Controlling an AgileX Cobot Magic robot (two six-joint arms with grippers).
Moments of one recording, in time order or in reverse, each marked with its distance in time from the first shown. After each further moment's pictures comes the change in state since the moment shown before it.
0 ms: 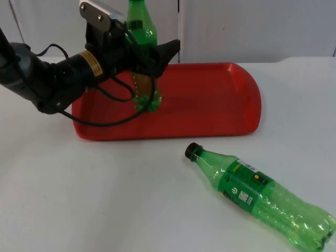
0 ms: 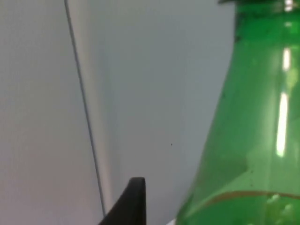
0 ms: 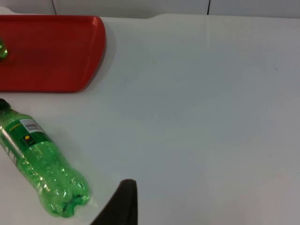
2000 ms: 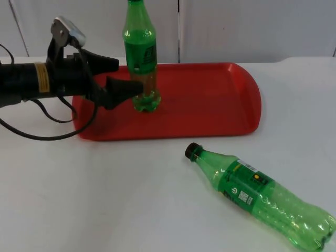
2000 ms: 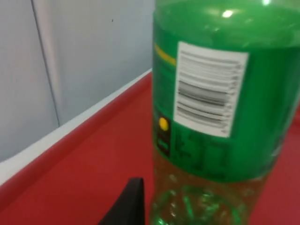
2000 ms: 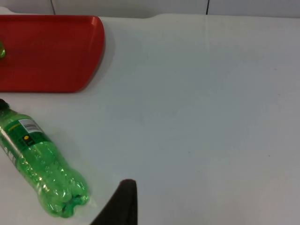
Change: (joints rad) right arm -0.005 0.000 0.000 -0.003 0.002 0.000; left arm 0.203 -0.088 0.111 0.578 0.055 -0.324
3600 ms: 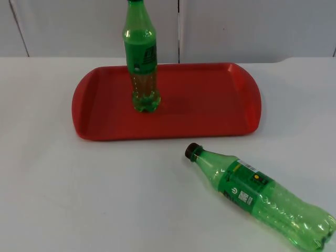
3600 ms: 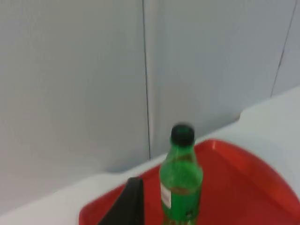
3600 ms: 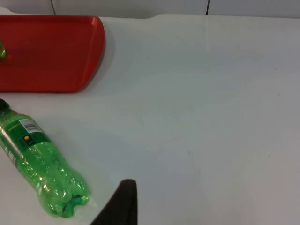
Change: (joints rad) right arm 0.000 0.000 0.000 0.000 0.000 0.000; left arm 0.002 -1.237 0.468 0.468 0.501 -0.958
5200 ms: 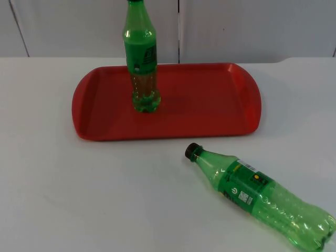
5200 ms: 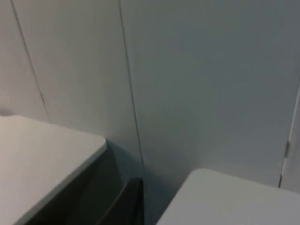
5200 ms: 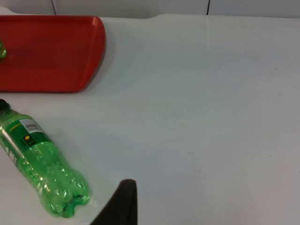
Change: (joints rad) right arm 0.000 0.000 0.000 0.002 0.000 0.000; left arm 0.000 -0.300 0.001 -0.758 1.122 0.649
